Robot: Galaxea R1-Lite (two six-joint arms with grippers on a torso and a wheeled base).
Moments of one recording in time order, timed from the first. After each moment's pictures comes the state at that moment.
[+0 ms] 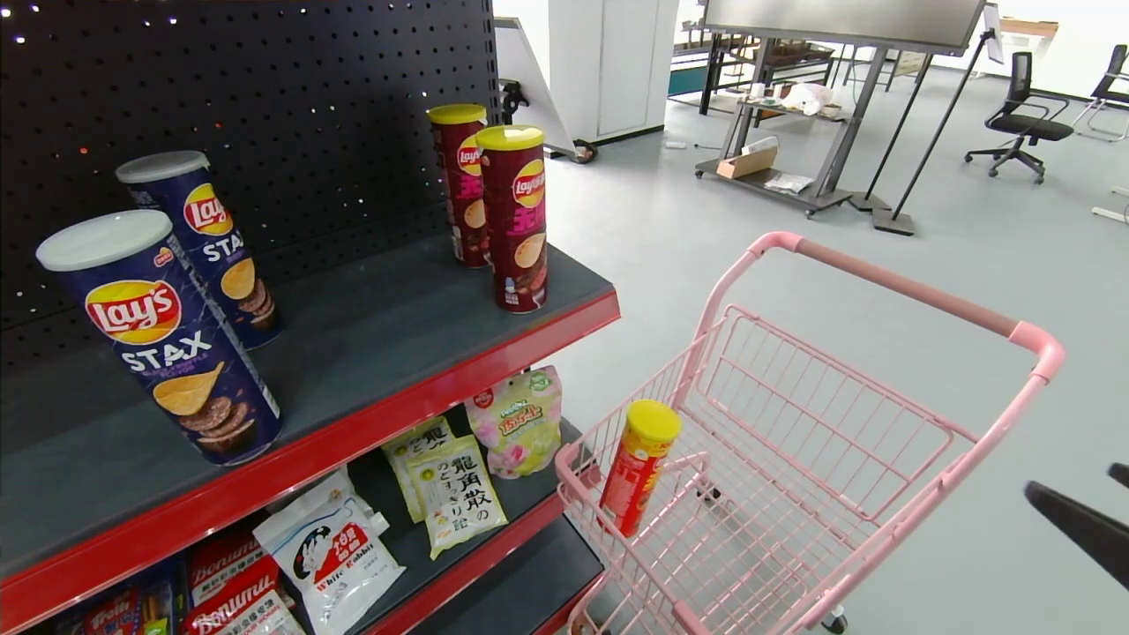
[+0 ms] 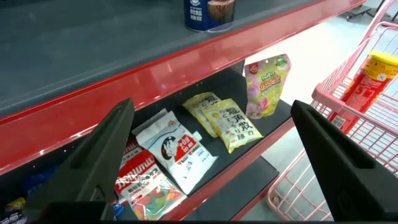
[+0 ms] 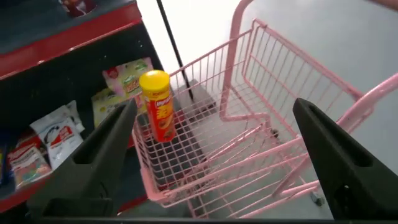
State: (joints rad) left arm 0.00 0.00 0.00 0.01 -0.02 0.00; right arm 0.07 0.76 -0.26 -0.31 0.18 0.13
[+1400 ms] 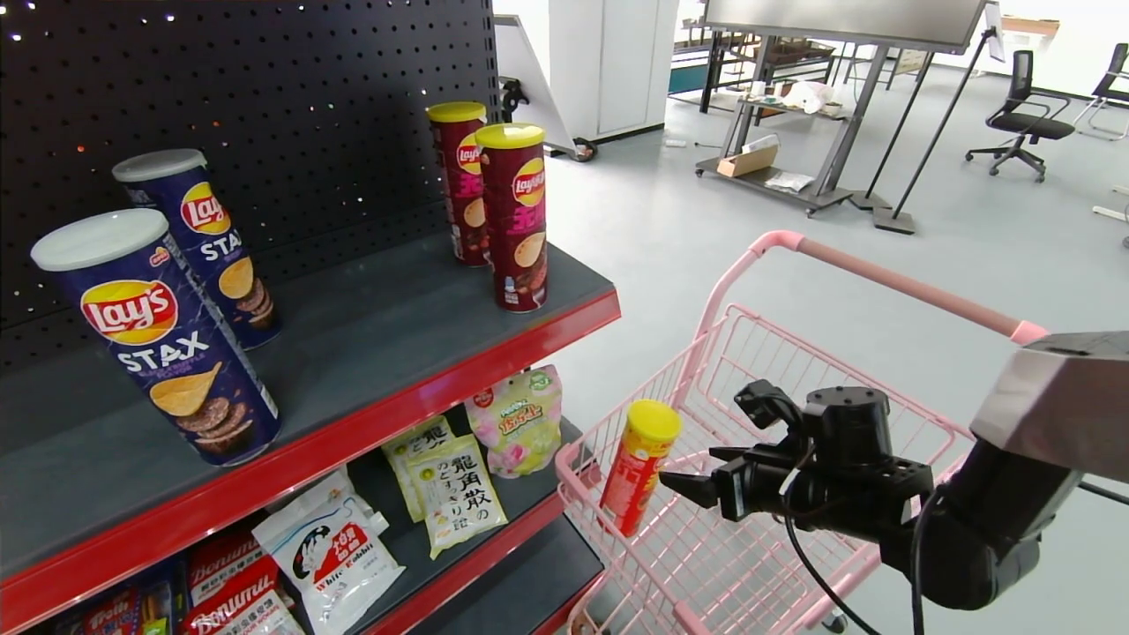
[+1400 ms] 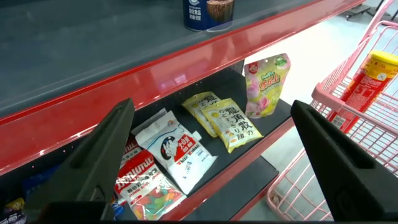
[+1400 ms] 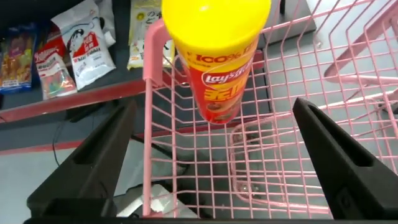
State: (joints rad) left arm 0.00 0.00 0.00 0.01 -0.02 0.00; right arm 0.37 2.14 -0.51 -1.10 0.32 0.08
